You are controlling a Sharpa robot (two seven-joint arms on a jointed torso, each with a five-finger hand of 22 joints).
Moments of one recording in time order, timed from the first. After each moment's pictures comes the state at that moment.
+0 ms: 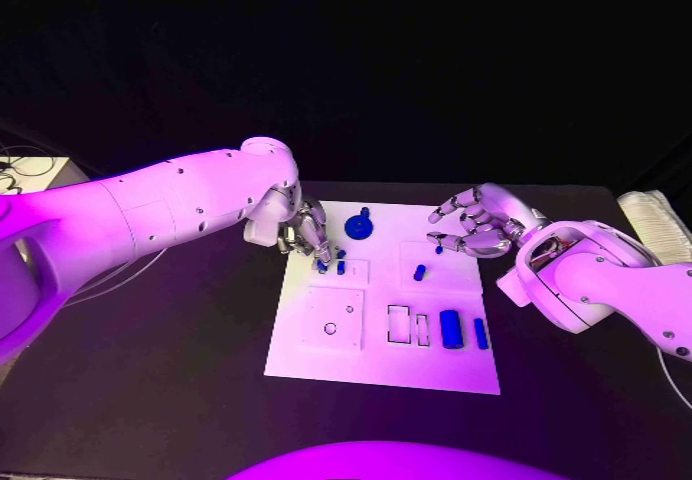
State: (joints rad) left arm 1.40 -0.51 -0.13 1.07 -0.90 0.62 -0.53; left_hand 1.09 -0.20 0.67 0.12 0.66 1.00 0.06 0.49 0.69 1.24 0.00 1.11 0.77 1.47 -0.06 1.57 1.31 0.10 1.27 0.05 1.40 1.21; right arm 1.30 -0.91 -0.16 1.71 -1.04 -0.53 -0.13; right_hand 1.33 -0.24 0.38 0.22 0.32 0.92 0.15 0.26 0.28 1.47 0.08 1.46 1.31 1.46 0.01 1.57 1.31 0.01 1.47 0.10 1.57 1.31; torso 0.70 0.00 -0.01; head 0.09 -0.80
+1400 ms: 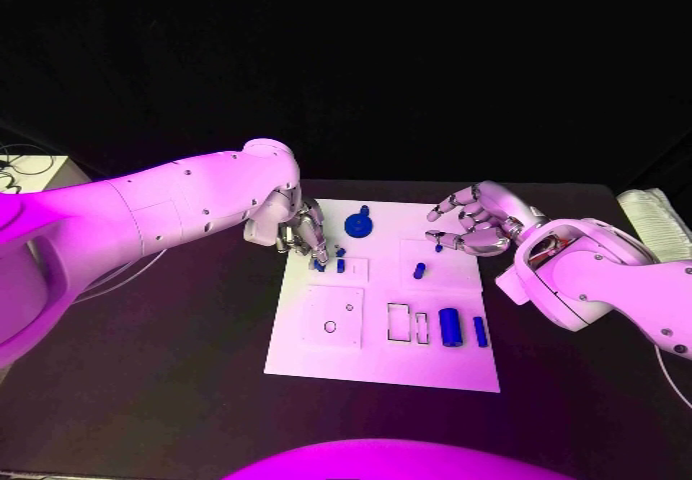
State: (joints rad) left arm 1.40 -0.48 -0.16 1.03 -0.92 0.62 -0.54; left_hand 1.09 -0.20 0.67 0.12 0.65 1.00 0.06 0.49 0.68 1.24 0.00 1.11 0.77 1.47 -0.06 1.57 1.31 0.10 1.27 0.05 1.40 1.21; right arm 1.30 -0.91 -0.16 1.71 -1.04 -0.53 -0.13; right_hand 1.33 -0.24 0.38 0.22 0.33 0.92 0.15 0.26 0.28 1.47 0.08 1.46 1.31 1.46 0.01 1.57 1.31 0.01 1.47 0.10 1.57 1.31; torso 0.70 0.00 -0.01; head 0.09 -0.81
